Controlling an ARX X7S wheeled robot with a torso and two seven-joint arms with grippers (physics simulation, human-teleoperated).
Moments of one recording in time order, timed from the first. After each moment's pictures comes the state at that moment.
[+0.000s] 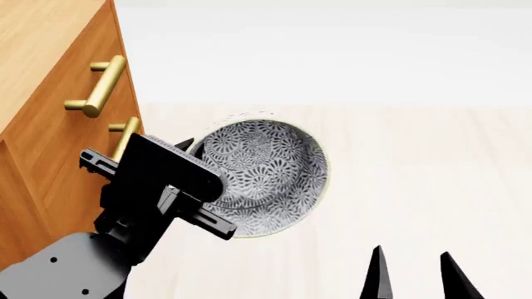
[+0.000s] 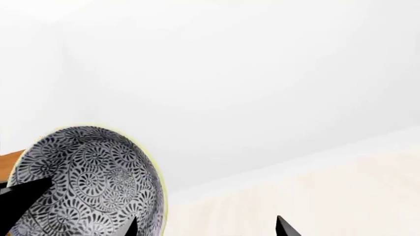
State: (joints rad) left arm -0.80 -0.25 0.67 0.06 -0.37 -0.66 -0.27; right arm 0.02 0.56 -0.35 -0.07 0.85 -0.43 0.09
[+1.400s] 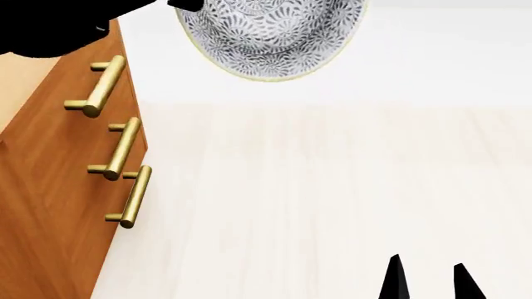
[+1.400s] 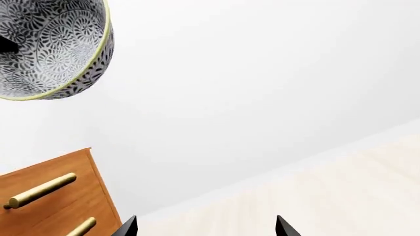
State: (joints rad) left arm -1.68 -0.01 0.42 -0.46 -0.82 -1.25 -0.41; right arm -0.02 0.55 -0.31 -0.04 0.93 -0.50 0.01
